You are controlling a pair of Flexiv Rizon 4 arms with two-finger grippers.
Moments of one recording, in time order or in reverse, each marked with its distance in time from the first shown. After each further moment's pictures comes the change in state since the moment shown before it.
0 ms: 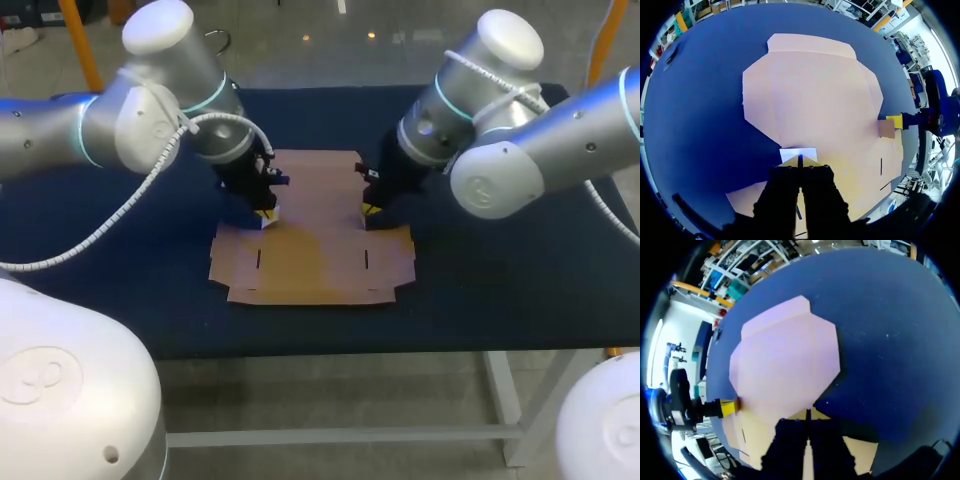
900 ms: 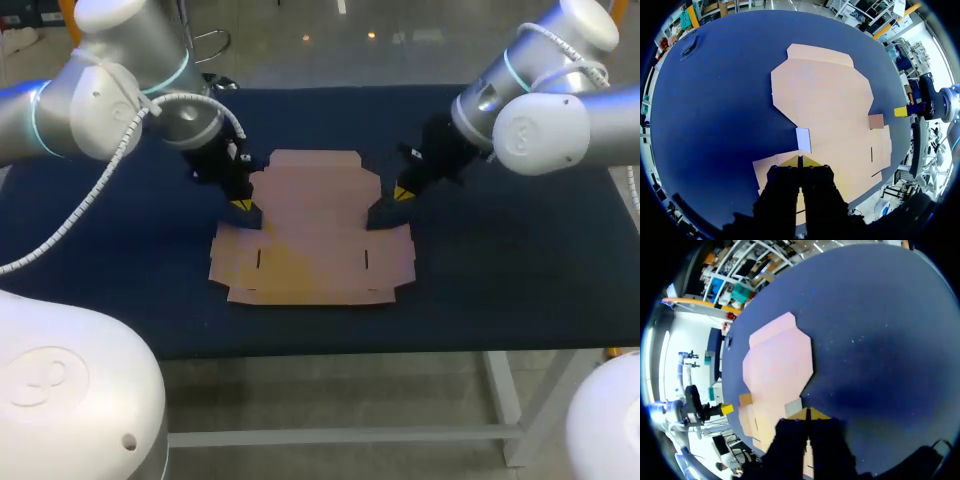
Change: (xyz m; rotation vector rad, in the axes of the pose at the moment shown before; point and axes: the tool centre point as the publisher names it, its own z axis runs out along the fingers) left arm -0.016 0.021 -0.059 0.006 0.019 -0.053; right arm -0.031 0.007 -0.059 0.065 0.125 0.062
